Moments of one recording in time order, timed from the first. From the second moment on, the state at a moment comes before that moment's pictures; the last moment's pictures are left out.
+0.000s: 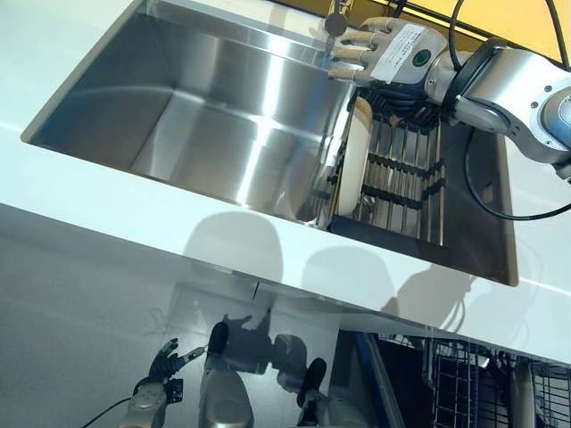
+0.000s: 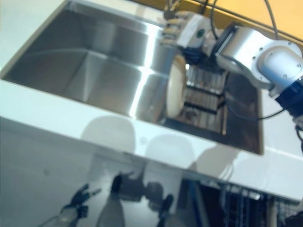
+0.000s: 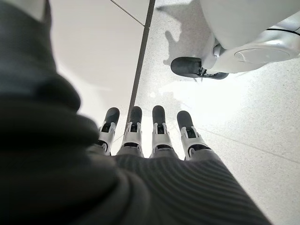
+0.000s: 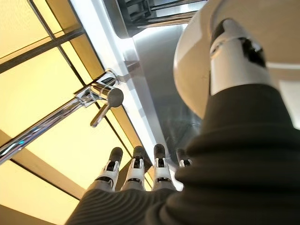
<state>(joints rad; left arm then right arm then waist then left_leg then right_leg) -0.02 0.38 -0.17 1.02 -0.31 -0.20 0.08 -1.54 -1.12 1.07 0.19 -0.74 -0.24 0.16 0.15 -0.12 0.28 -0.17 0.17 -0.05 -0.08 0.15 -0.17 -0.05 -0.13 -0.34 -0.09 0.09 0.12</state>
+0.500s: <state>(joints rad) -0.02 0.38 -0.17 1.02 -0.31 -0.20 0.08 -1.52 -1.12 1.07 0.12 -0.73 -0.29 0.23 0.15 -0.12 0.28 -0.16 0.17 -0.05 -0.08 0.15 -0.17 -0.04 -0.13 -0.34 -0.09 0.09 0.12</state>
